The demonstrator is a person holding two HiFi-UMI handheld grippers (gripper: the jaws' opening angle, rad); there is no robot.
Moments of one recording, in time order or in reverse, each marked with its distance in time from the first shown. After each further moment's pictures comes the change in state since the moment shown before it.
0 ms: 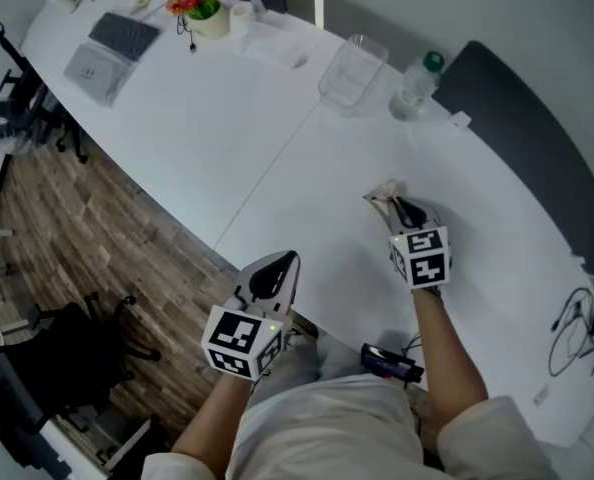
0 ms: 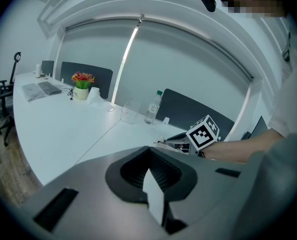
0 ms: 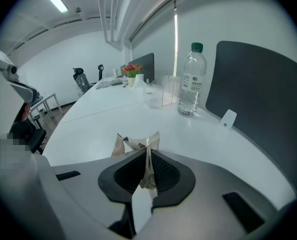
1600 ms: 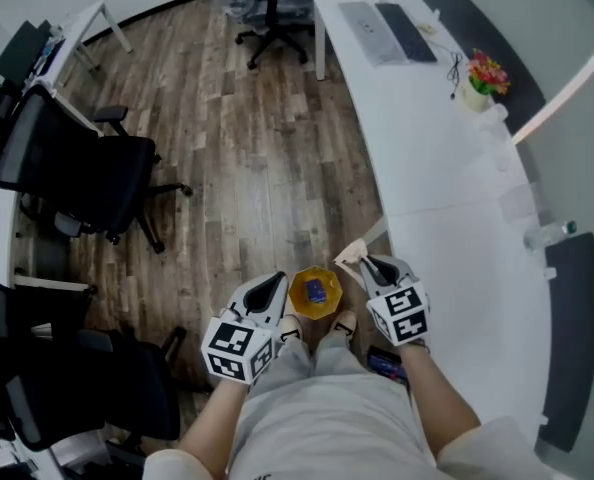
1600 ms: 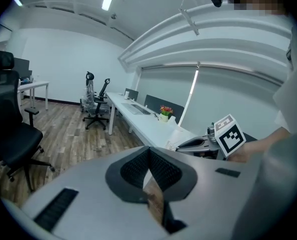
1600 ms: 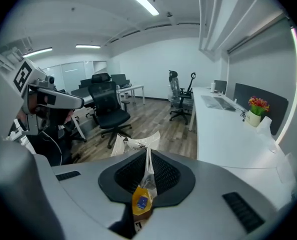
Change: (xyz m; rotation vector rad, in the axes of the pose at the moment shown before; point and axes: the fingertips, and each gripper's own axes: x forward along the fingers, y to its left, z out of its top) left arm -0.362 0.072 -0.146 -0.336 -0.348 0.662; right arm -0.113 0.439 0.023 -0.609 -0.100 0.734
